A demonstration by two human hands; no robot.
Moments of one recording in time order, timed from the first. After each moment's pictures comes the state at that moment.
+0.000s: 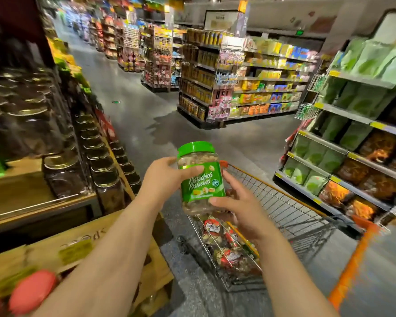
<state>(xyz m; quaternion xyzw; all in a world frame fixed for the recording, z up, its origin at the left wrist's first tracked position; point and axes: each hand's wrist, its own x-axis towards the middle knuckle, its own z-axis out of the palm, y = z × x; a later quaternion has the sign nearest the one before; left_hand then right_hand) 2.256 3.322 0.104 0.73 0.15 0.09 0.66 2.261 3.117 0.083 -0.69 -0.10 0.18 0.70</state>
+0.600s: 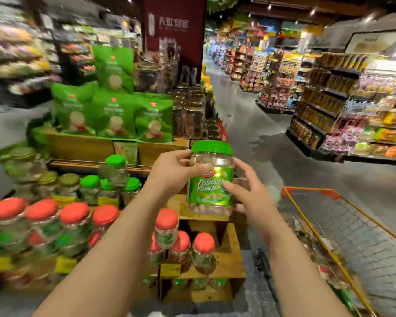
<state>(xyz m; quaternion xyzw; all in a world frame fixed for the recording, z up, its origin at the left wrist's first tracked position) 1.961 3.418 0.128 0.71 0.25 0.28 0.60 2.089 3.258 0.099 -0.64 -0.35 0.27 0.63</state>
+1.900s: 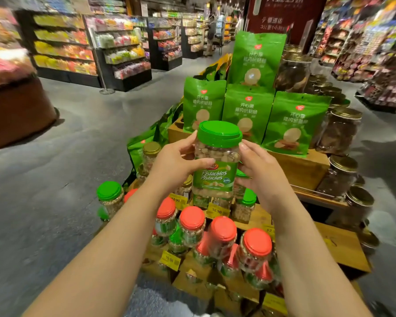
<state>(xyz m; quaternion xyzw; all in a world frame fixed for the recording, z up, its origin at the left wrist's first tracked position) 1.695 3.786 0.094 0.71 0.35 0.38 0.48 1.865 3.677 0.107 -0.61 -0.37 0.37 0.60</state>
